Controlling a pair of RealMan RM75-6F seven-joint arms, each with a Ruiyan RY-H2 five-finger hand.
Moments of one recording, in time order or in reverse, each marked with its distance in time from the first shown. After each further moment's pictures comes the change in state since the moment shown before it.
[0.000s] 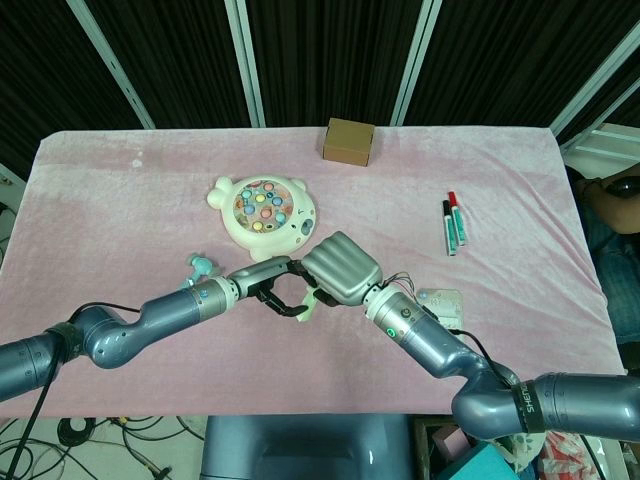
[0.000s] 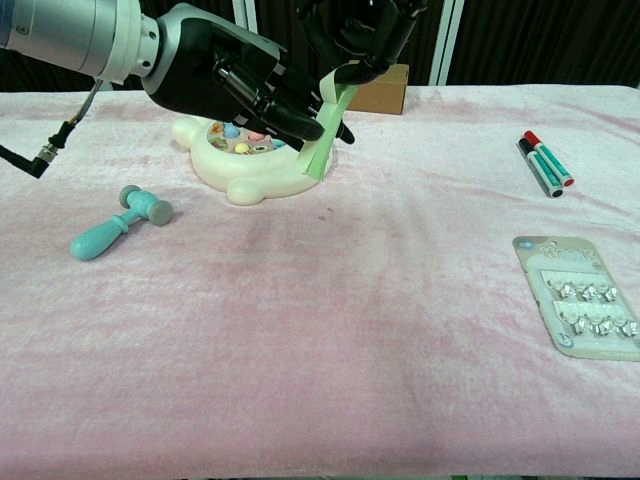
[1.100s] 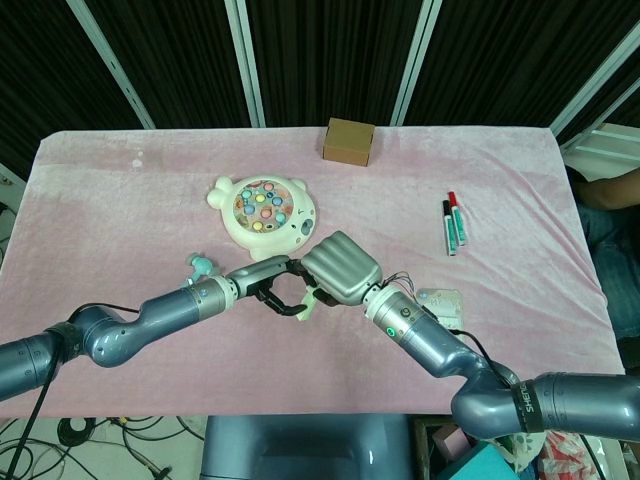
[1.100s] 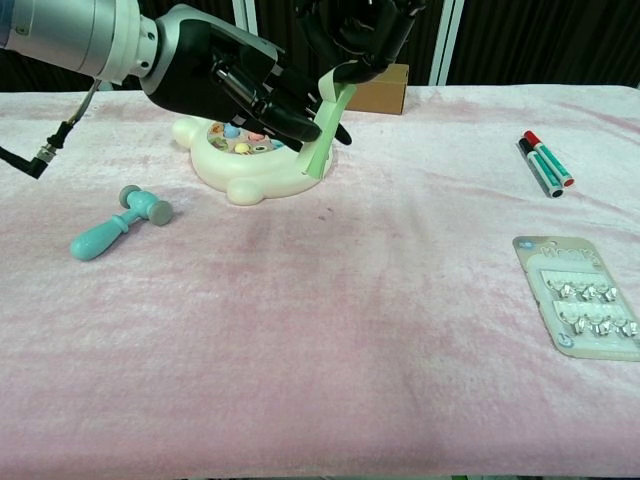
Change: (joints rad) left arm -0.001 -0.002 -0.001 0.004 -0.035 -0.005 0.041; right arm 0.007 0.000 -0.003 0.000 0.003 0.001 0.006
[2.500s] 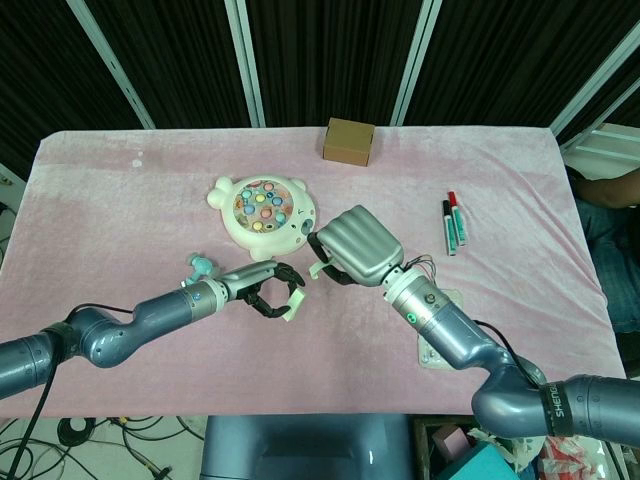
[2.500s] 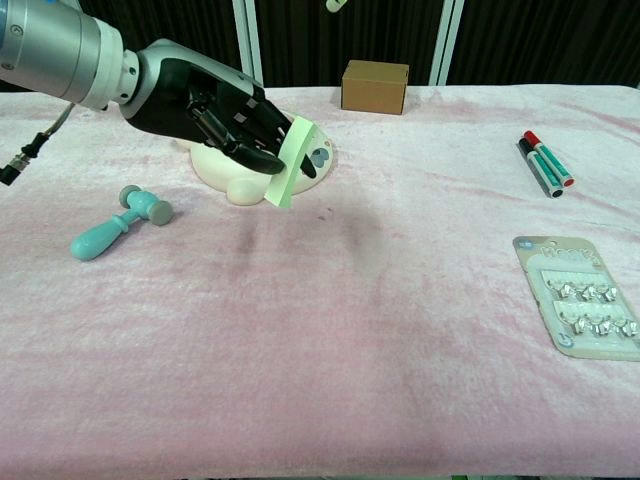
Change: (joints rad) left arm -0.018 0.023 0.105 0.028 0.014 0.030 0.072; right arm -0.042 0.145 0.057 -0.042 -0.019 0.026 0.077
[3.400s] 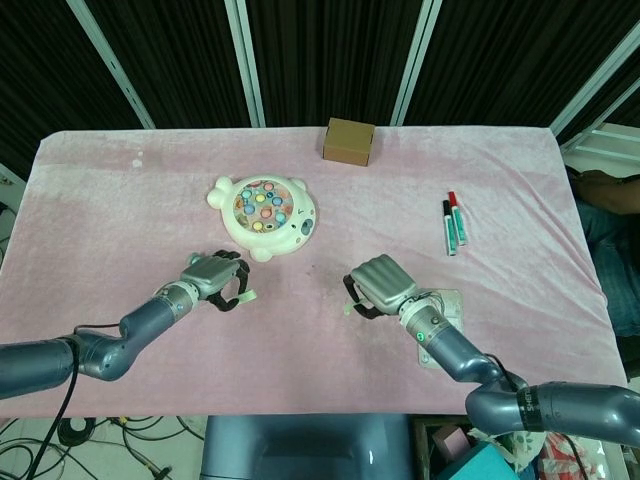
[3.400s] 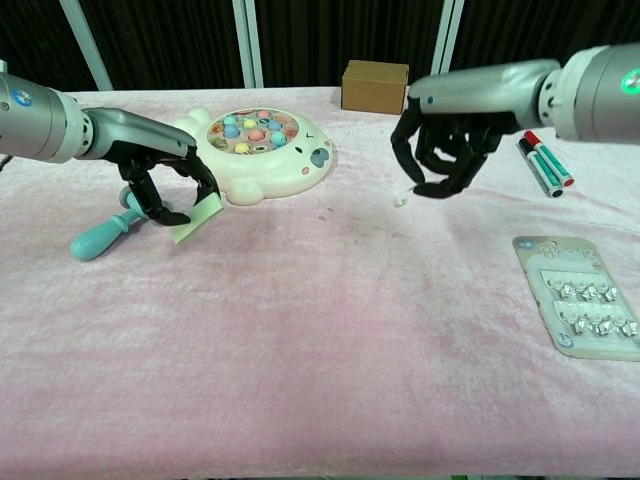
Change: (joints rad) left arm -0.222 -0.071 0.519 0.058 -0.343 0.469 0.585; right arm -0.136 -0.327 -0.193 0.267 -0.046 -0.051 0.060
